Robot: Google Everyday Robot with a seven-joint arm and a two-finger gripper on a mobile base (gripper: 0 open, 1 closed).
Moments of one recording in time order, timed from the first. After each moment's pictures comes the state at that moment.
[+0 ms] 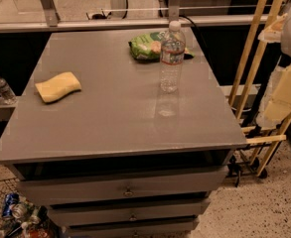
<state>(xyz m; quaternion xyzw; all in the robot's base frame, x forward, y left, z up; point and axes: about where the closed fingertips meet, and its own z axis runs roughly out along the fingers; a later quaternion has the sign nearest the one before) 0.437 -0.210 0.999 -0.60 0.77 -0.06 0.19</state>
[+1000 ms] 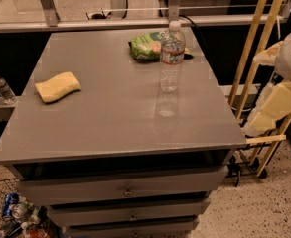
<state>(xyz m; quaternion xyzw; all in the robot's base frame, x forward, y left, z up) 0.451 -0.216 0.951 -0.56 0.79 0.02 0.23</state>
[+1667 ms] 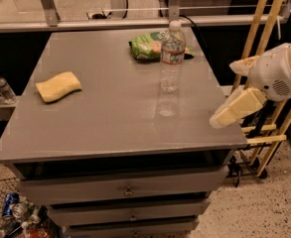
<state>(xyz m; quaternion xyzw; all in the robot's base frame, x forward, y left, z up) 0.498 -0.183 0.913 -0.50 0.78 0.13 0.35</state>
